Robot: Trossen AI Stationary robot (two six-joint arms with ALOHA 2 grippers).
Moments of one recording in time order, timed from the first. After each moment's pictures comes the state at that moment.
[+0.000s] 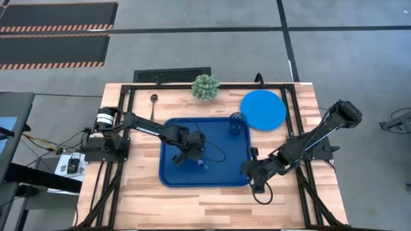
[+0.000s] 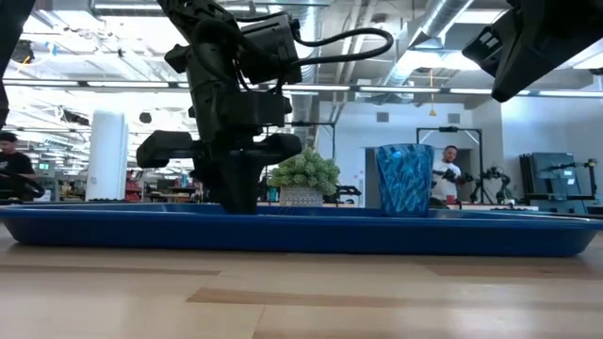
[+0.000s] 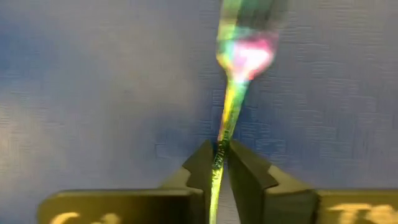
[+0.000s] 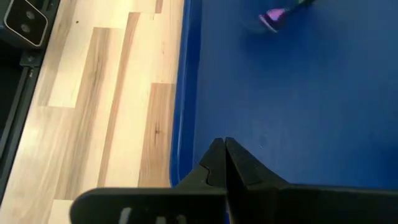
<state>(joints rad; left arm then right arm) -0.03 1.85 1.10 -0.49 0.06 0.71 0.56 1.38 0.92 -0.49 0.27 0.44</state>
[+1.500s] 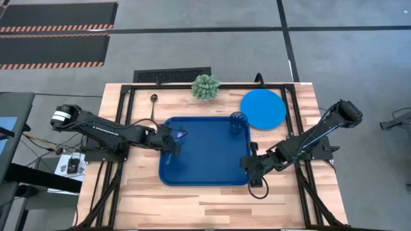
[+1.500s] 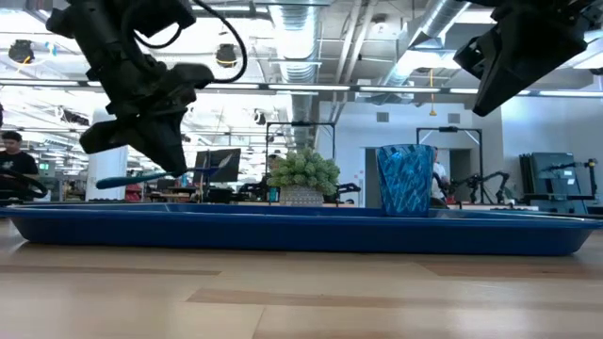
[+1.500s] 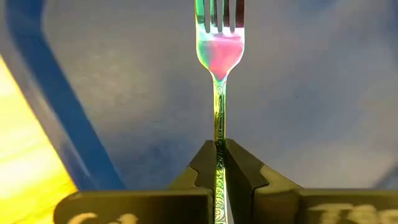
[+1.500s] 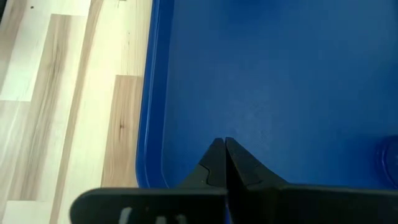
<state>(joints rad) -0.13 1.29 0.67 -0.44 -0.27 -1.24 0.50 1.37 0.92 -0.55 0.29 0.38</state>
